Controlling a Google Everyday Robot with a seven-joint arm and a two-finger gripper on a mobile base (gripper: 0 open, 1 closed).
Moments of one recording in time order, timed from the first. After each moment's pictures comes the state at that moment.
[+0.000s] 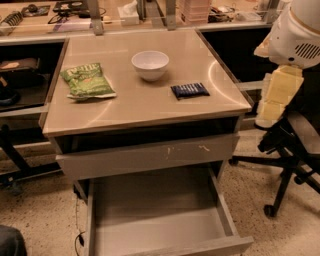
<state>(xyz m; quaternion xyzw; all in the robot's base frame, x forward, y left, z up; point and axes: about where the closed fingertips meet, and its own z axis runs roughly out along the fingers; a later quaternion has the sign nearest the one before) 0.496 -0.214 0.967 -0.61 0.78 -0.04 0.15</state>
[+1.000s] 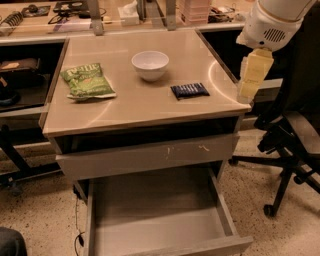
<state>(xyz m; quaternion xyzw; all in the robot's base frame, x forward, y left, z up) 0.573 -0.197 0.960 -0.63 0.77 -0.04 0.15</state>
